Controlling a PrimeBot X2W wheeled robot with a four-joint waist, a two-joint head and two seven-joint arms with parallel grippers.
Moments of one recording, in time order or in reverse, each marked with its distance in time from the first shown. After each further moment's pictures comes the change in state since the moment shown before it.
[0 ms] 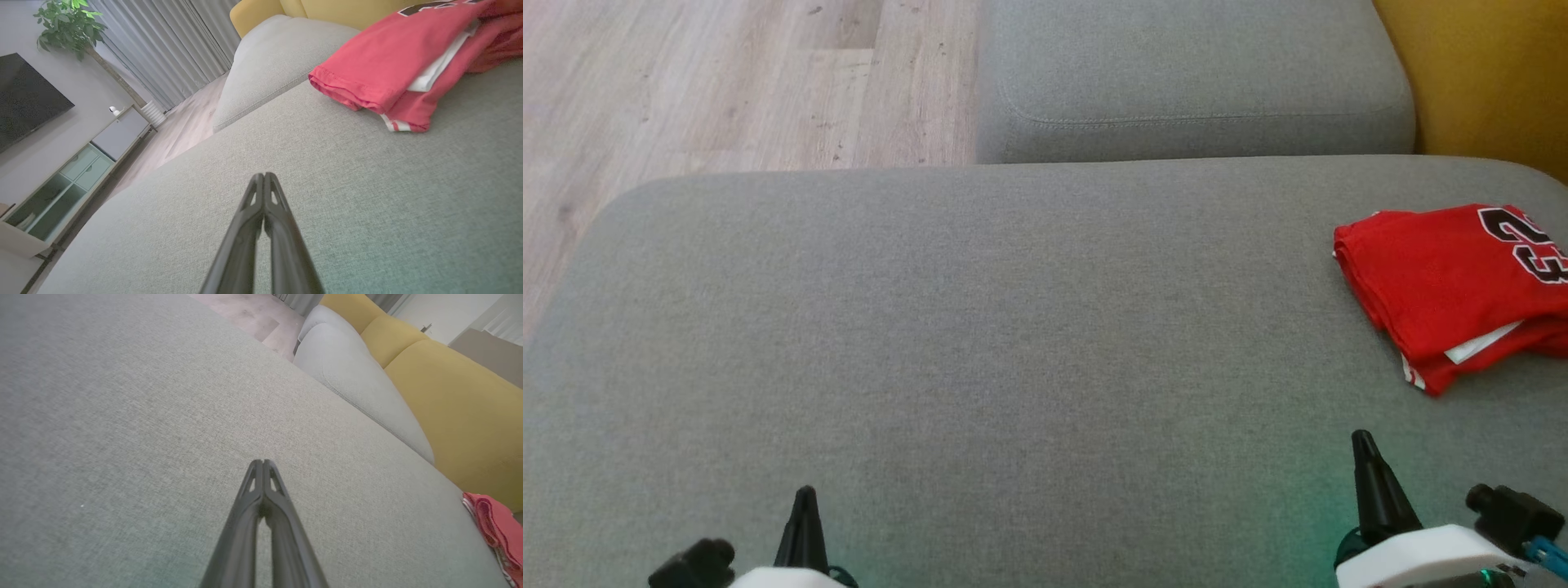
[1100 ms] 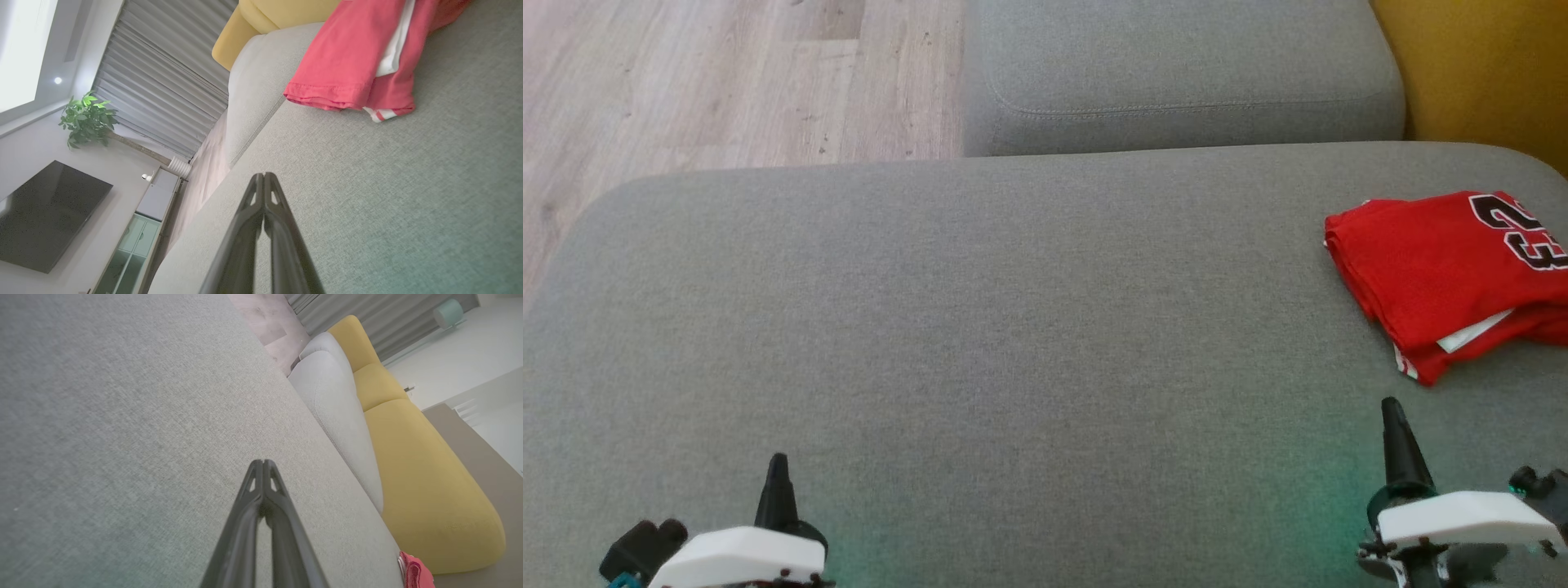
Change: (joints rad) left arm -0.059 -0.066 0.163 0.021 -0.254 -0.109 0.095; right arm -0.076 -0.004 -0.043 0.025 0.403 0.000 0.052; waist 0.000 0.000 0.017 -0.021
